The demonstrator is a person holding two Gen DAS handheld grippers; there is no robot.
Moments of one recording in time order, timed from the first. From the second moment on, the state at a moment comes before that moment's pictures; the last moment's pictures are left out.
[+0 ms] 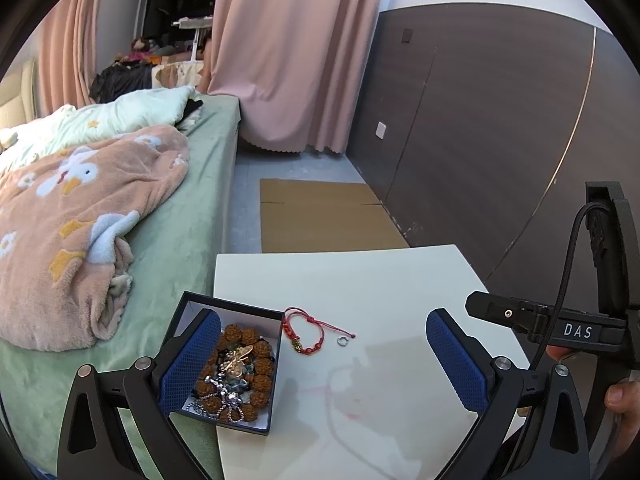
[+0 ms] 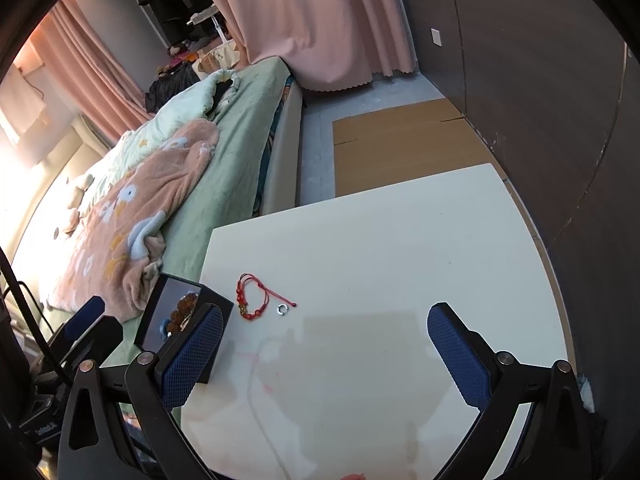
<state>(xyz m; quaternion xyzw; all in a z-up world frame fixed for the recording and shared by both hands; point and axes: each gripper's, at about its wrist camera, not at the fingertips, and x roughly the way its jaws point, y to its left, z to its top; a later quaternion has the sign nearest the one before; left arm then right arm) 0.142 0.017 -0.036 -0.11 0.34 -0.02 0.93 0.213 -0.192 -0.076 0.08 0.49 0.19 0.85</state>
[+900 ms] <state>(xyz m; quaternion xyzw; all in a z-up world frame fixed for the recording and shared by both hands) 0.143 0.018 -0.034 -0.11 0.35 -0.03 0.93 0.216 -0.195 -0.076 0.08 0.49 0.19 0.85</state>
